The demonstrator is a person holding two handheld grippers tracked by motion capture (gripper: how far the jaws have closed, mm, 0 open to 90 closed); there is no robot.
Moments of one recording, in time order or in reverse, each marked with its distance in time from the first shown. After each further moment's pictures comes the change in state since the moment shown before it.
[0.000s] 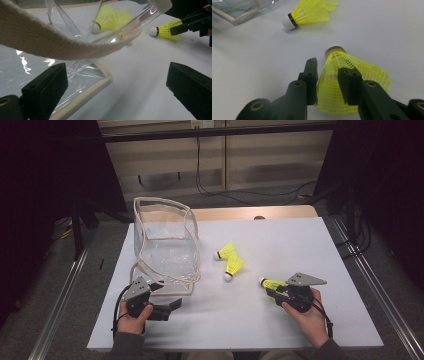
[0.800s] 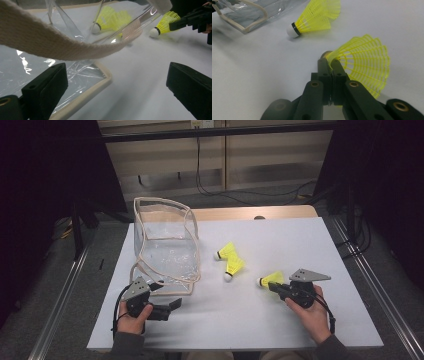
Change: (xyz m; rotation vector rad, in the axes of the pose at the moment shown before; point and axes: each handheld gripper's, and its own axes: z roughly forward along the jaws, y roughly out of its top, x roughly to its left) left arm 0.000 0.000 -0.001 -0.001 -0.002 0.001; right arm -0.010 0.006 -0.002 -0.035 0.073 0.017
